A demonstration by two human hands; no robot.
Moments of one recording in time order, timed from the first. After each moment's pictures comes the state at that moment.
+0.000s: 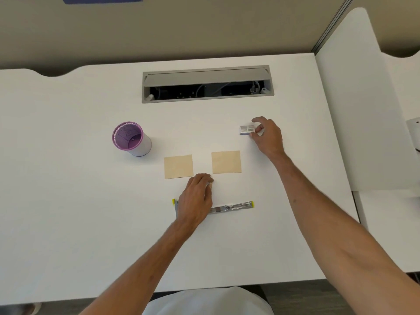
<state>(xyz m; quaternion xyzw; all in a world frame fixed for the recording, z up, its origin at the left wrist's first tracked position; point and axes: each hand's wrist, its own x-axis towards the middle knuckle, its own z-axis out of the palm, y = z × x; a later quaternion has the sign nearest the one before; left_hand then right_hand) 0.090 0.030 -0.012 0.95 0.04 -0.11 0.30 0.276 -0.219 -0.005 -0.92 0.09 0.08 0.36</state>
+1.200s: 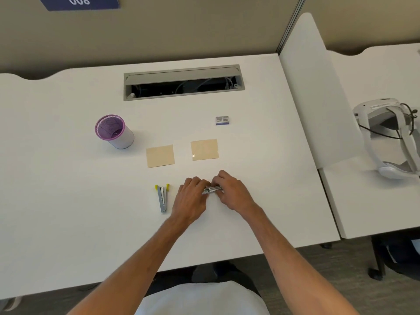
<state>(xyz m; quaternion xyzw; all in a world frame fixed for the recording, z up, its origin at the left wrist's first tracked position) 0.039 -0.004 -0.015 0.95 -0.11 -0.15 0.24 0.062 -0.190 -0.008 -0.94 -0.13 0.18 0.25</state>
